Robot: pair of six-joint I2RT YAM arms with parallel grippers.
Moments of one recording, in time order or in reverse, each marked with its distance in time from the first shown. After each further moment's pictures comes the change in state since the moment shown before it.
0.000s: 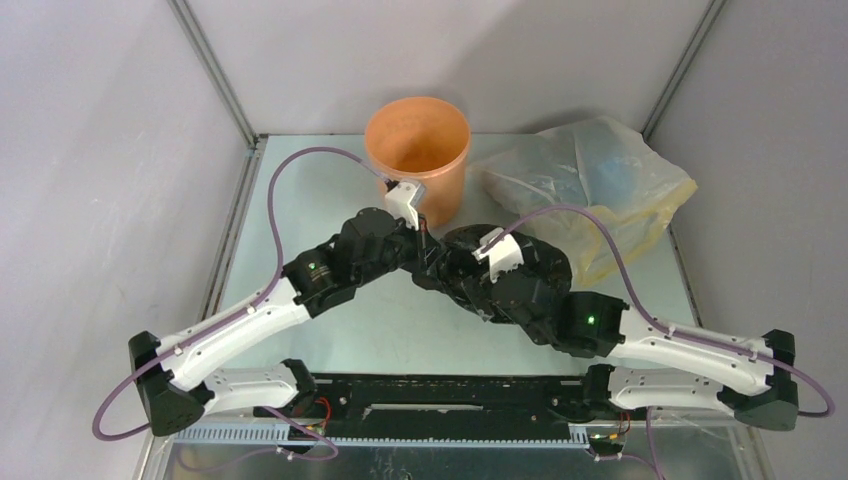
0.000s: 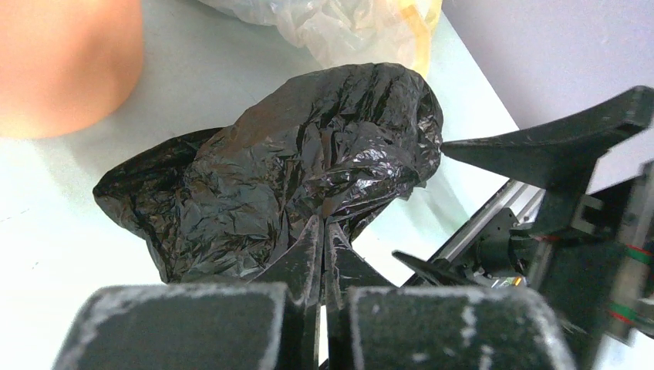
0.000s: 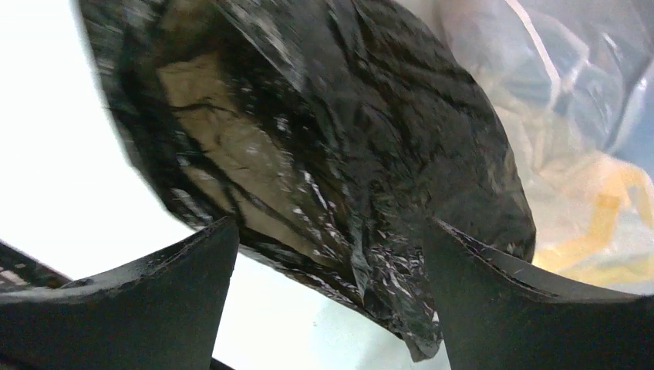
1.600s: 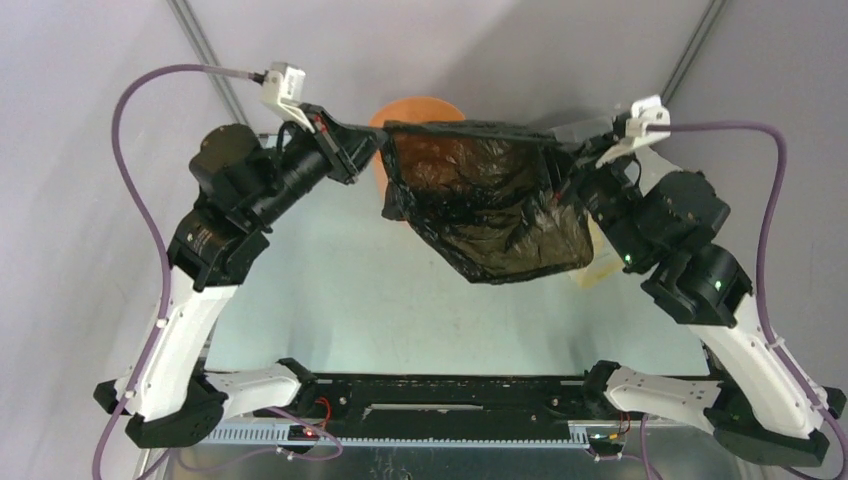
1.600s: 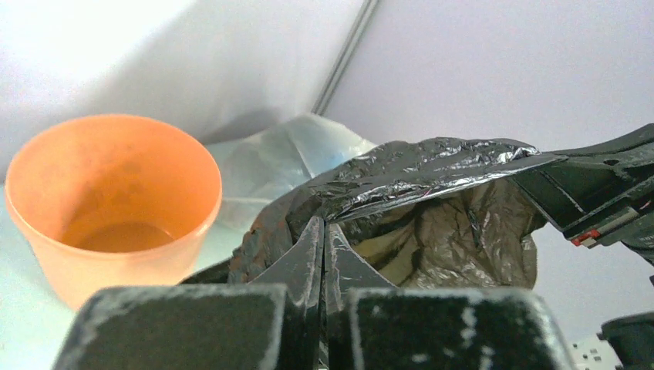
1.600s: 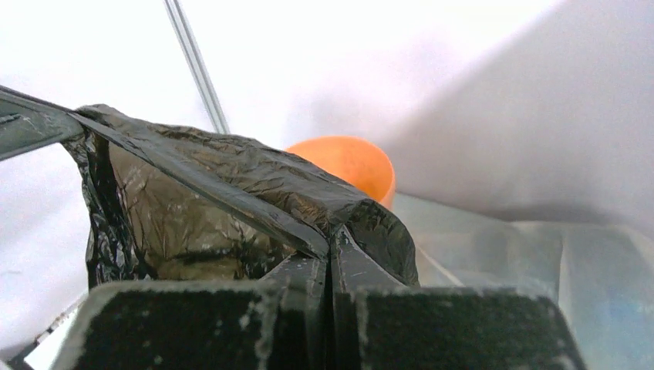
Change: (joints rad) left arm 0.294 0.015 0.642 -0.197 0.174 0.056; right arm -0.380 -0.002 0.596 0.158 -0.285 -0.143
